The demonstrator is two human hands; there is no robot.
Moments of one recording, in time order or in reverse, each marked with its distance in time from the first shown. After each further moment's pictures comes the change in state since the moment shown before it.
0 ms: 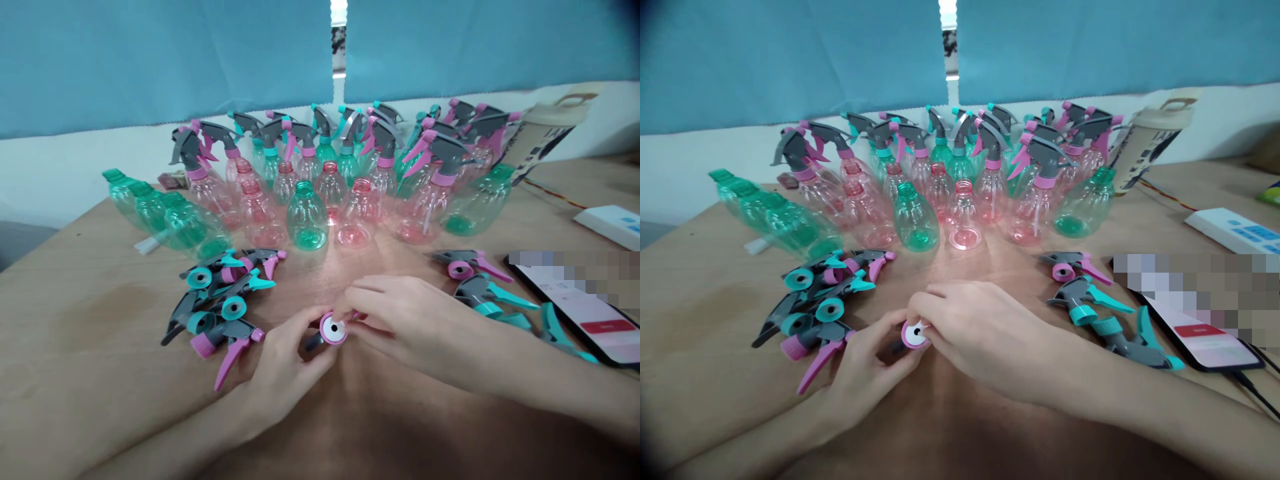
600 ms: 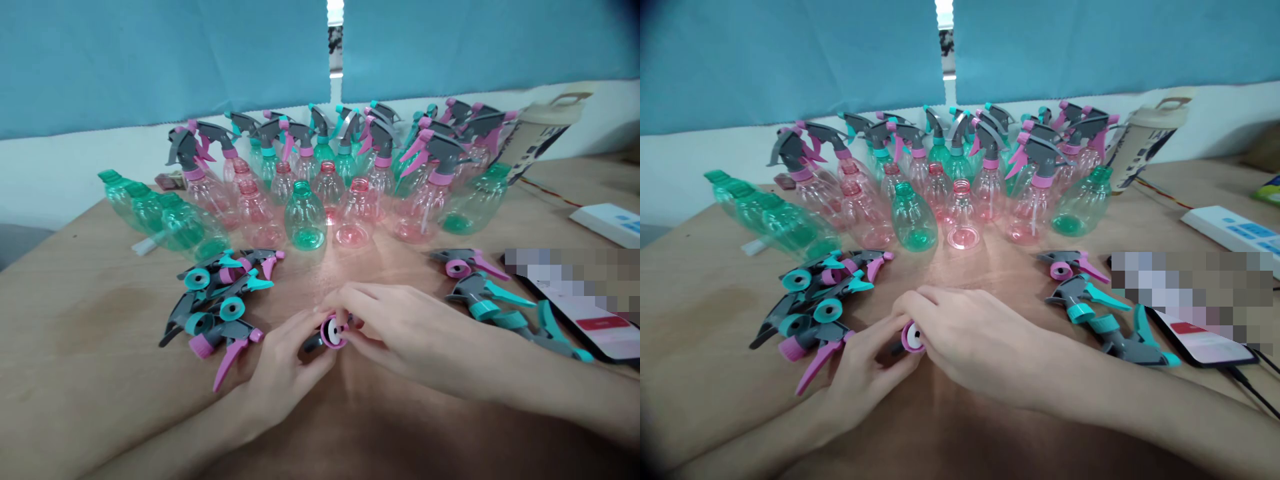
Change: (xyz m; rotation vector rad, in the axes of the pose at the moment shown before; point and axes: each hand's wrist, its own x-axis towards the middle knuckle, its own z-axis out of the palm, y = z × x) left_hand -0.001 -0.003 -0.003 0.019 -0.040 0.105; right_hand -0.002 -0.005 0.006 0.021 0.012 -0.043
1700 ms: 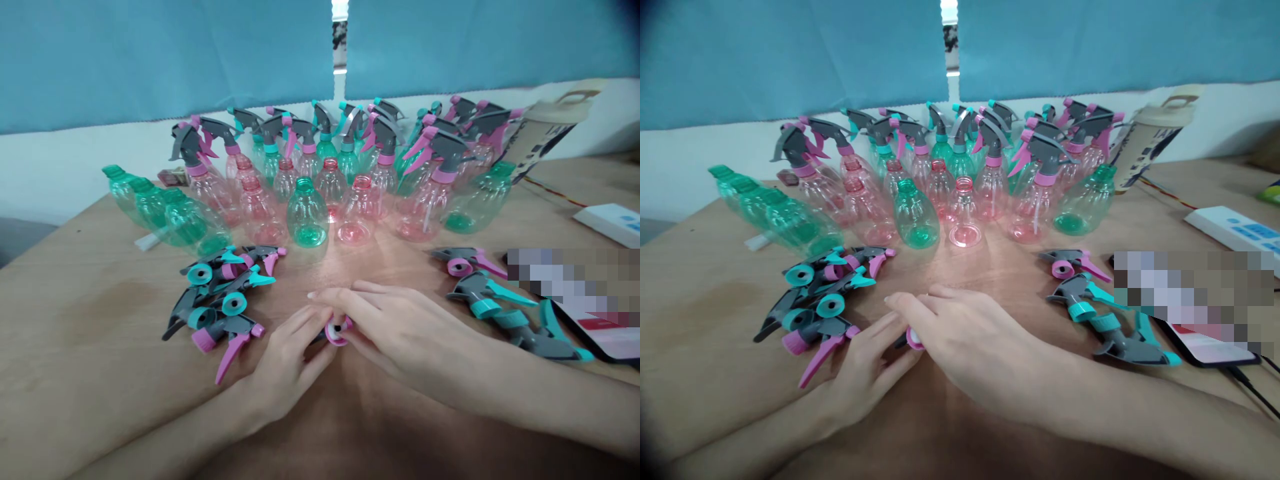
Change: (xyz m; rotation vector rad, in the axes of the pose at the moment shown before) left_hand 0.000 0.003 -0.003 0.052 -0.098 0.052; right_hand -0.003 -0.003 0.009 -0.078 0.036 -0.058
